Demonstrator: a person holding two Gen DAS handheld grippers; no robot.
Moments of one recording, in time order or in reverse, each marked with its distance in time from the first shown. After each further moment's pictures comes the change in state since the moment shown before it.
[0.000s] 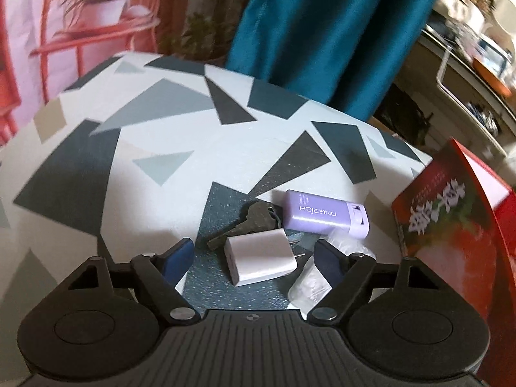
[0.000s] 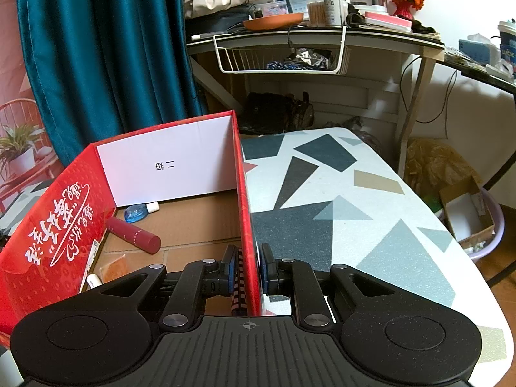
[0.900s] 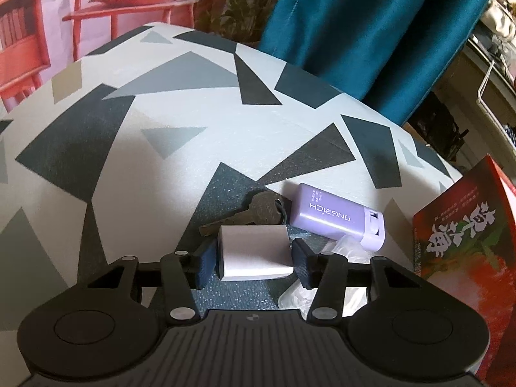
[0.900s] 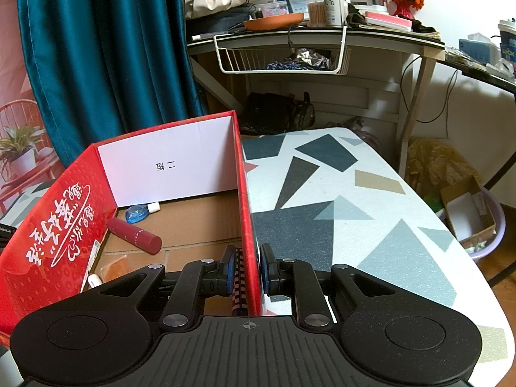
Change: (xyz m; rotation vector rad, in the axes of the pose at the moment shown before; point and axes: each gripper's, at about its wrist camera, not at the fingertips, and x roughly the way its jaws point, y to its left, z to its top) left arm 0.023 -0.017 0.000 -0.115 0.041 0.101; right arm 0.000 0.000 0.000 0.000 0.001 0.000
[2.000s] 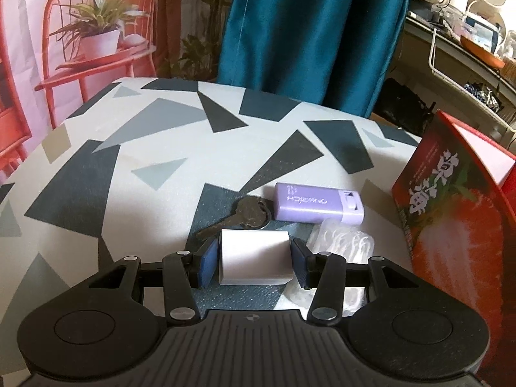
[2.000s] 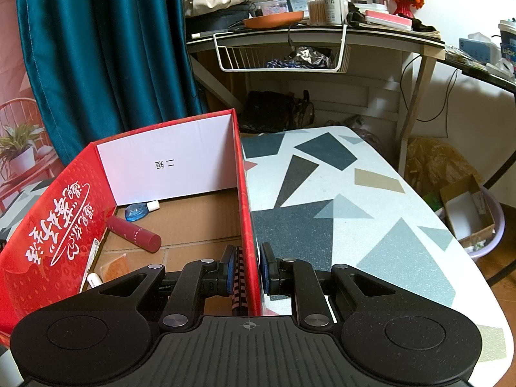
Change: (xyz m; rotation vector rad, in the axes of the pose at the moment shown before) left arm -0.031 -0.005 -0.022 0.239 -0.131 -0.043; right arm 0.000 0.001 0.000 0.001 0.003 0.000
